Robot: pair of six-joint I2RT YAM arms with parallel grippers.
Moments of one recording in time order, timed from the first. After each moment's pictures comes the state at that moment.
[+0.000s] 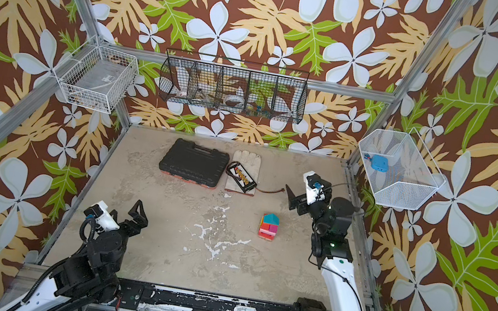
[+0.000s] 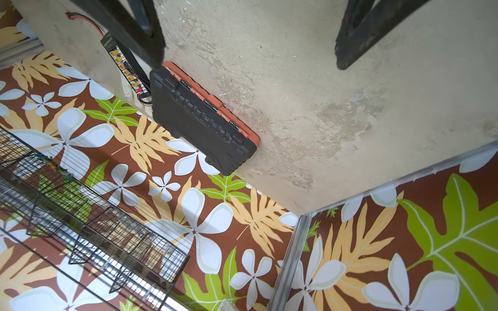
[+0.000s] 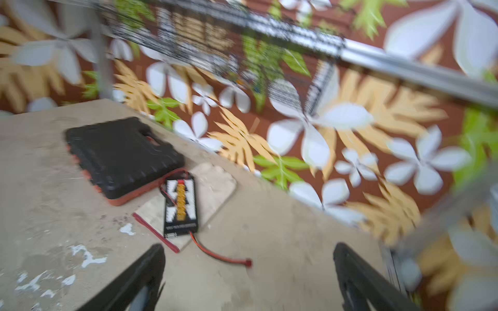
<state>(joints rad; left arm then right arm) -0.77 0.08 0.17 -0.29 -0.99 -0.64 -0.04 0.92 0.54 0.30 -0.28 -0.16</state>
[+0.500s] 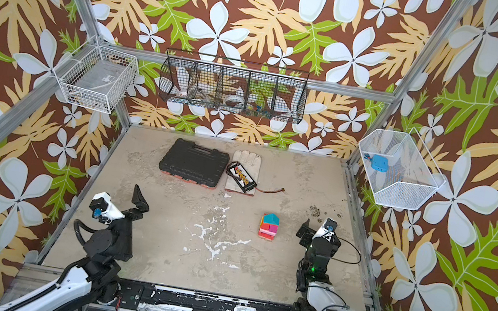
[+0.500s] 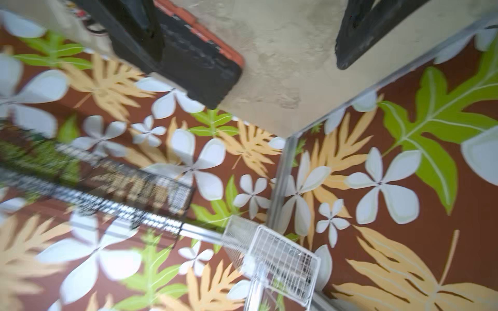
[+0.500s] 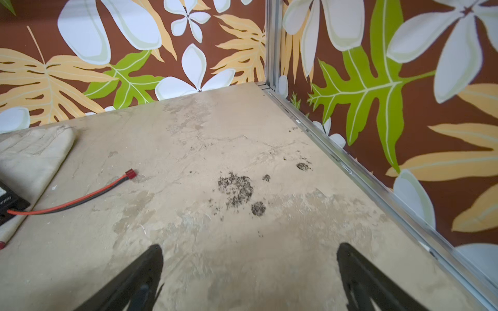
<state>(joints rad) -0.43 0.60 0.01 0.75 -0.88 -0.13 -0.03 1.10 0.08 0.78 0.29 0.14</state>
